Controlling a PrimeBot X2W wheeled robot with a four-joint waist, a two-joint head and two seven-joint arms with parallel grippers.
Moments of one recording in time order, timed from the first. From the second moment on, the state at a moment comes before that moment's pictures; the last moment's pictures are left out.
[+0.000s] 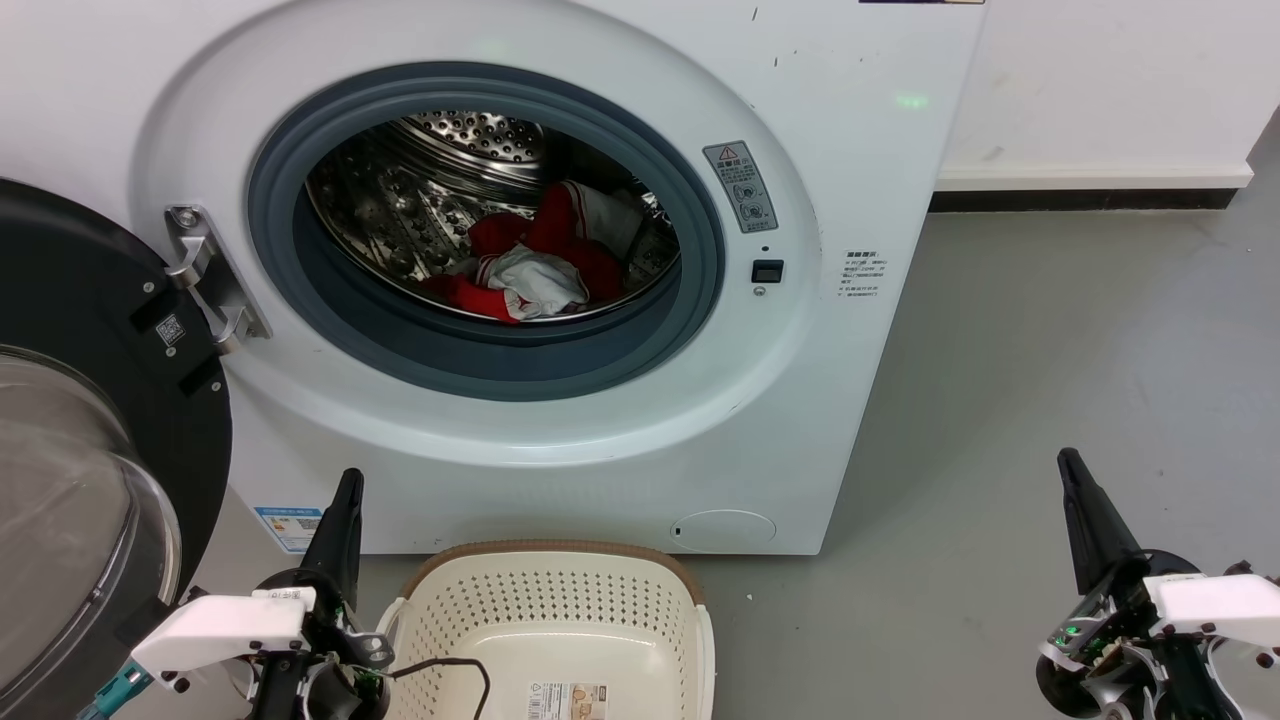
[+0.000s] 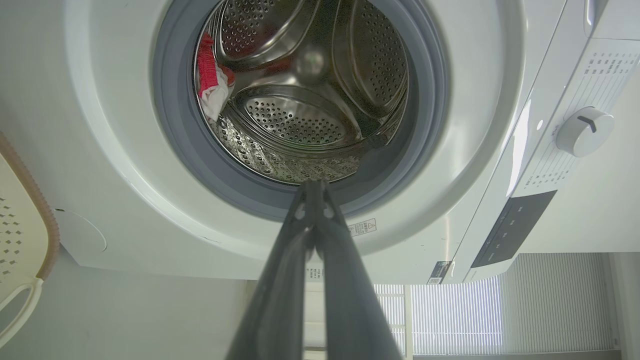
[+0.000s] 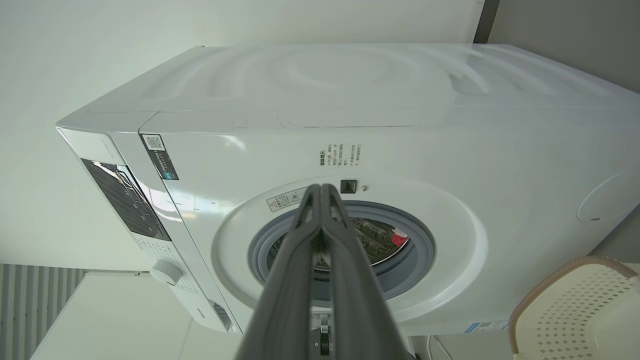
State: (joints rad) left arm -0.11 0.05 0.11 0.25 -1.61 -0.13 0.11; right arm -0.10 -0.05 -0.11 0.24 1.62 0.13 0.11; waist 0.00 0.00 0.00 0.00
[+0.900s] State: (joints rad) left arm -0.10 0.05 0.11 0.27 -1.61 -0.13 0.11; right arm -0.09 -0.05 -0.11 0.27 1.62 0.13 0.11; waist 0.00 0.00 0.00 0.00
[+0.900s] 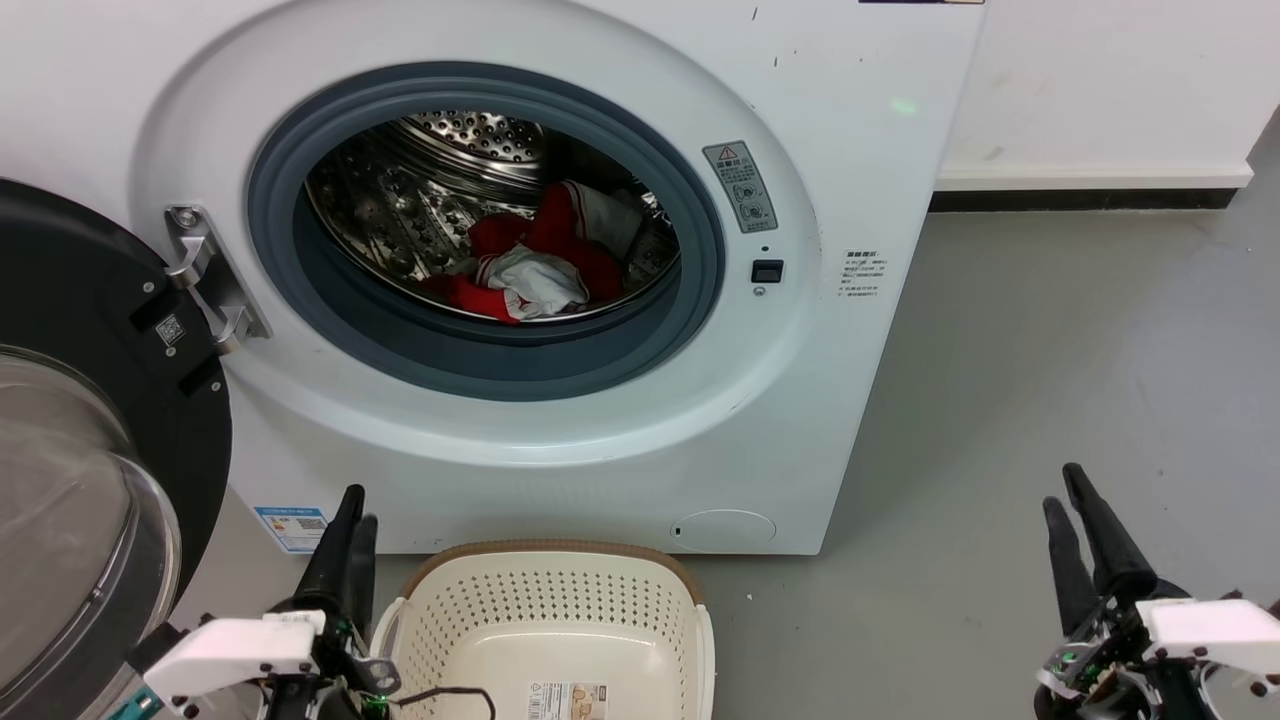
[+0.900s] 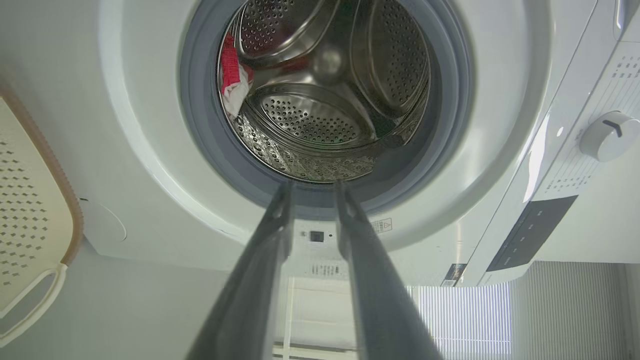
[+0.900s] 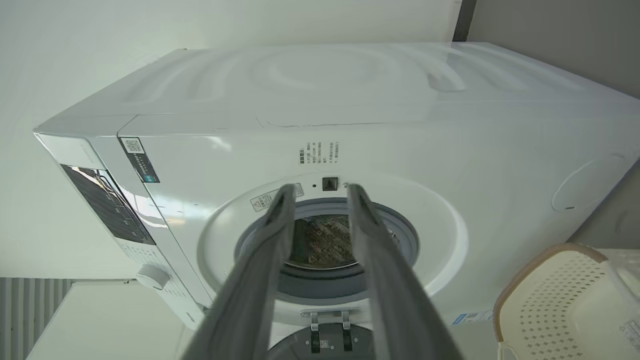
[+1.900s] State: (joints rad) left arm -0.09 0.05 0.04 0.17 -1.15 -0.13 -0.02; right arm -0.04 -0.05 -0.08 0.16 1.11 0.13 -0.02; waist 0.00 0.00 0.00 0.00
